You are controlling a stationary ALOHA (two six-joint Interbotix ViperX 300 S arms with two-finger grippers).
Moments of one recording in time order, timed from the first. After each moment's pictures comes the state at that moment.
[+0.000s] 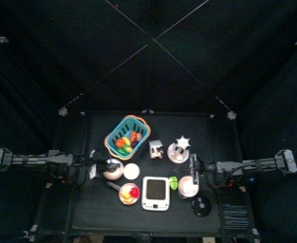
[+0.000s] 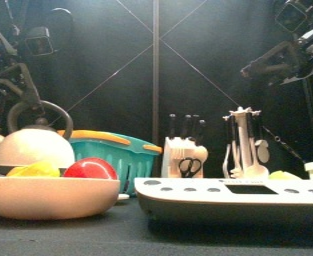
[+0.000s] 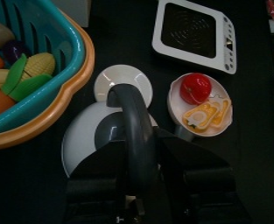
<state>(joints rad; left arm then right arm) 0.10 -0.84 1.13 -0.16 0.37 0.00 0.01 -0.75 1.21 -0.08 -0.29 0.00</state>
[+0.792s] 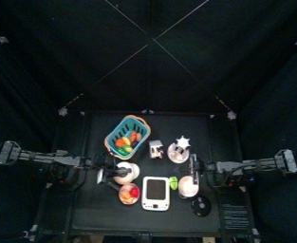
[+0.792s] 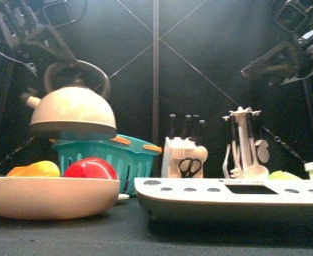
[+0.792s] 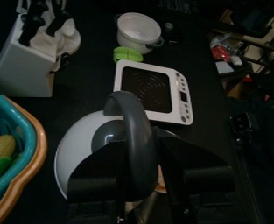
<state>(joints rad) -0.07 -0.66 0.99 -0.20 0.13 0.00 0.00 -0.75 1.21 -0.08 -0.29 0.00</state>
